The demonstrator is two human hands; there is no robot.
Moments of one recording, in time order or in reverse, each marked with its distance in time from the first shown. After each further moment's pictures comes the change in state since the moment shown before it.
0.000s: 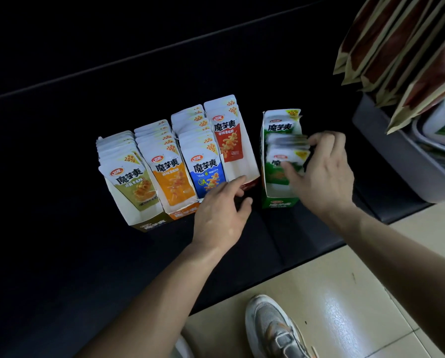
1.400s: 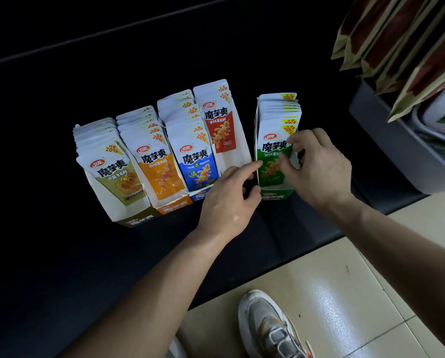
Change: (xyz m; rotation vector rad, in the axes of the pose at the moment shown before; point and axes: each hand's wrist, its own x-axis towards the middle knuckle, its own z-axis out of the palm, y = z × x) left_hand 0.015 0.010 0.018 -0.154 -0.072 0.081; right_hand -0.001 0.004 0.002 0.004 -0.118 0.040
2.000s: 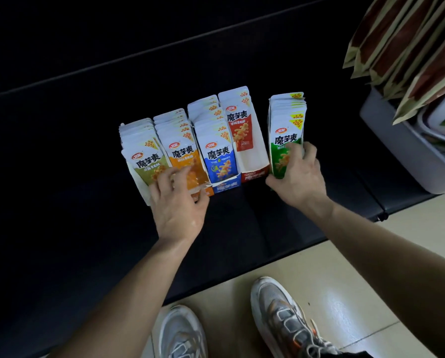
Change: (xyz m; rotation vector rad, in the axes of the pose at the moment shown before) left_hand -0.058 -0.047 -0.071 0.509 0.408 -0.260; right_hand -0.018 -0.041 0.014 0.059 -0.371 0.276
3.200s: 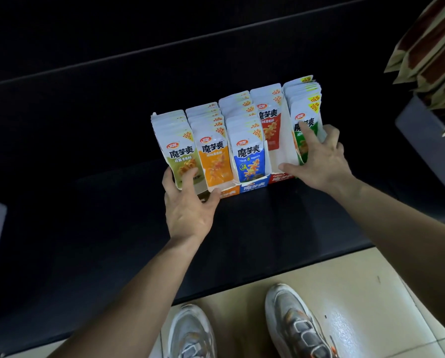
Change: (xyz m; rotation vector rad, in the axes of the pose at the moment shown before) left_hand 0.004 -0.039 0.004 -0.217 -0.050 -0.227; right_hand 0.045 -0.027 0.003 -0.185 -0.068 -0.096
